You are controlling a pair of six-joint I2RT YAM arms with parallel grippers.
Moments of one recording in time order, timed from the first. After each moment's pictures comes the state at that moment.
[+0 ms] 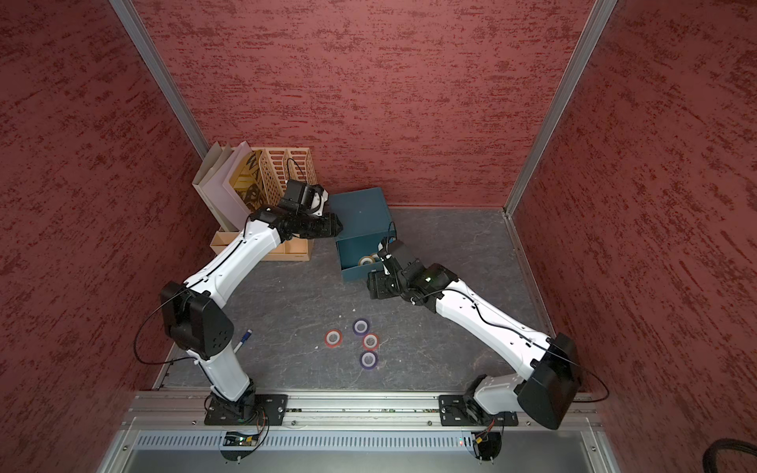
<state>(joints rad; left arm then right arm) -0.38 1.78 1.74 -0.79 0.15 -0.37 0.77 1.37 1.22 -0.70 0.04 0.50</state>
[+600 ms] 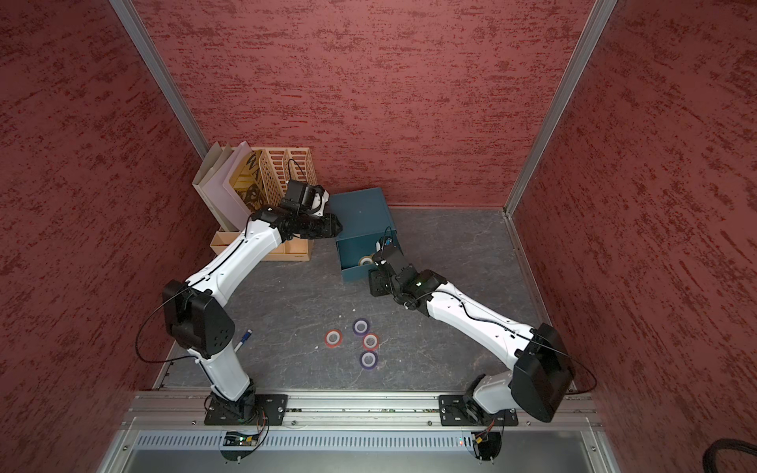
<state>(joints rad) -0.37 1.79 1.74 -0.79 0.15 -0.37 0.78 1.41 1.11 -0.46 0.16 0.49</state>
